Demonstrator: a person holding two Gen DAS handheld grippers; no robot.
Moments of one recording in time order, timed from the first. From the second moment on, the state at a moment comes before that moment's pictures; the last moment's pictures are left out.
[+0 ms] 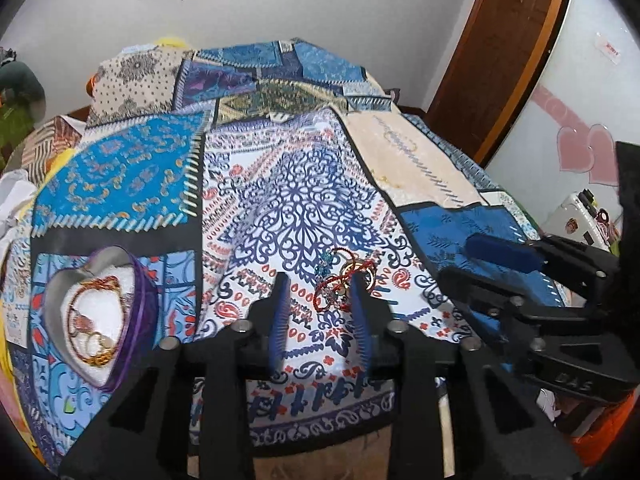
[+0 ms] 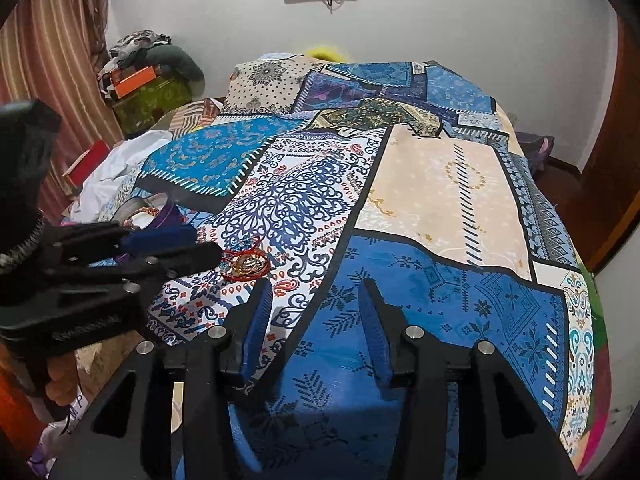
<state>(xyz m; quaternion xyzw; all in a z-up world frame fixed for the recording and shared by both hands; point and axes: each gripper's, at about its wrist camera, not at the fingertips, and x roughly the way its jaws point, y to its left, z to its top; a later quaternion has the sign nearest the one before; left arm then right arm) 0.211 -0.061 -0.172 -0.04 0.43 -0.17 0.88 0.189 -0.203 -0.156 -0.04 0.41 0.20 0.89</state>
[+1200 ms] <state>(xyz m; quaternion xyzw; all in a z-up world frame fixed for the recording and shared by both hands) 0.187 -0.016 -0.150 -0.09 0.38 -0.14 0.91 0.207 -0.151 -0.176 -0.06 0.43 0.24 0.87</state>
